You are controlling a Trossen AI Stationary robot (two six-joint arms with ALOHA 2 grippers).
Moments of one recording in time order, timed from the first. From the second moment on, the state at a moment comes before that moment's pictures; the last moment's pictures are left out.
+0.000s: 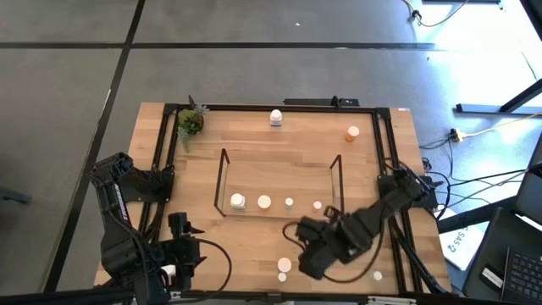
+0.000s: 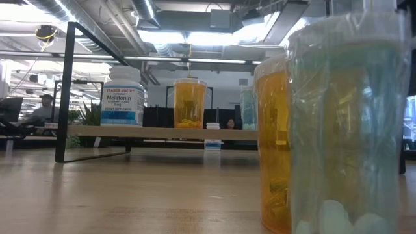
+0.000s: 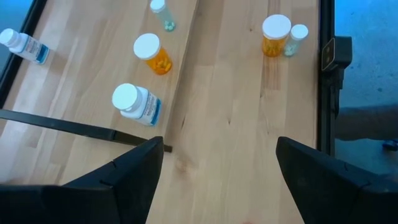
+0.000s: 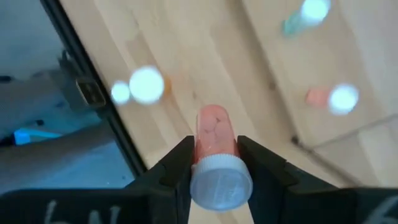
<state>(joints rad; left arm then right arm) -1.03 1.74 1.87 -1.57 -0.69 -1.14 0.61 2.04 2.25 -1.57 0.18 1.06</state>
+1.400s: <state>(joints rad) -1.04 1.74 1.86 -1.57 -0.66 -1.14 0.23 1.86 1.91 -1.57 0.25 0.63</state>
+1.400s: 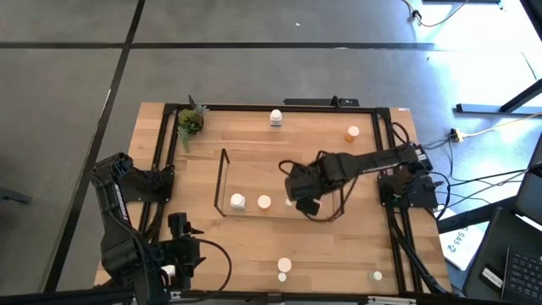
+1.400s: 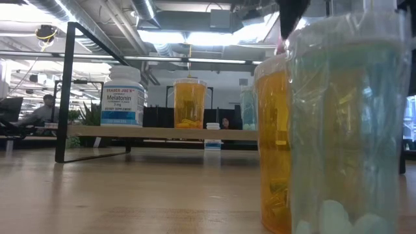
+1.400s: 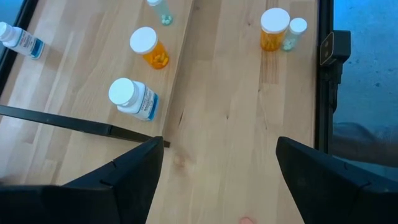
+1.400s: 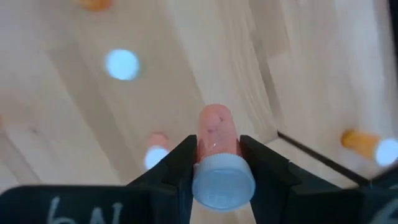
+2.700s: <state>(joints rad) -1.02 1.74 1.86 -1.57 -0.66 -1.14 0.08 1.86 1.50 -1.31 -0.05 0.60</state>
